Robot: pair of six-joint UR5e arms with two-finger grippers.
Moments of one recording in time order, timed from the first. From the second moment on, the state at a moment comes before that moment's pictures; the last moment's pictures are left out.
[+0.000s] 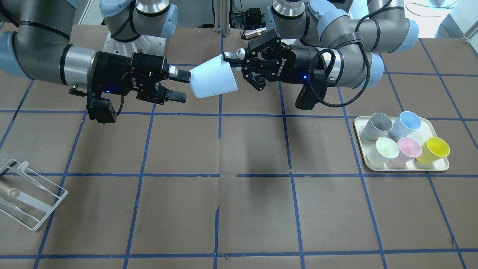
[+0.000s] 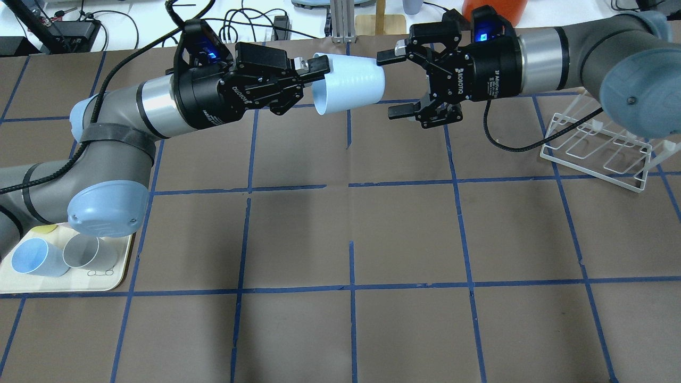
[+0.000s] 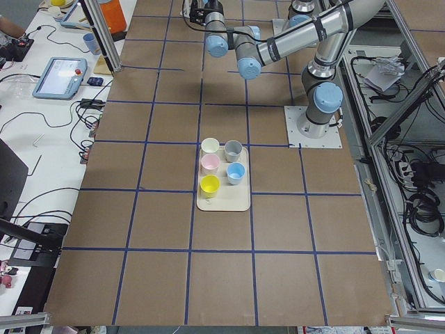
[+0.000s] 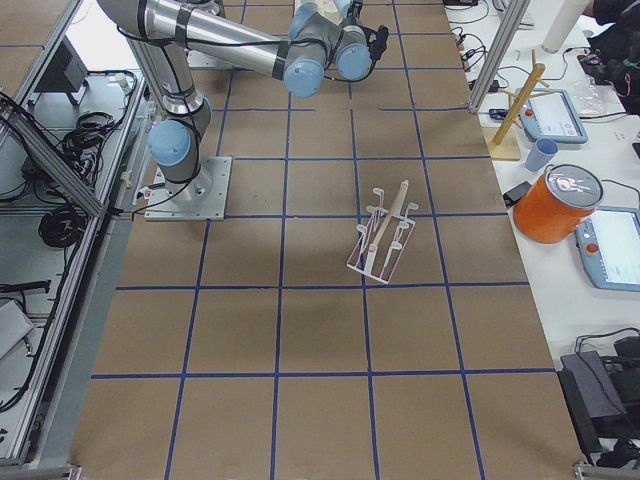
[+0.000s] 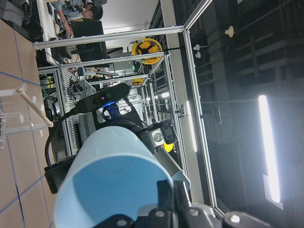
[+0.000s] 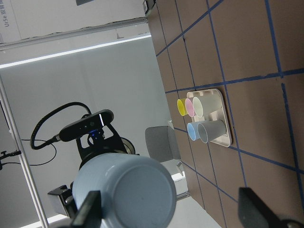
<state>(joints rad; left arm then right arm) -1.48 -1.61 -2.03 -1.09 -0.17 0.16 1.40 -1.52 1.78 -1.35 -0.28 -0.28</state>
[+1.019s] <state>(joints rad) -1.39 -1.55 -1.96 -1.07 0.45 0.08 1.27 -1.58 1.72 -1.36 -0.92 -0.07</state>
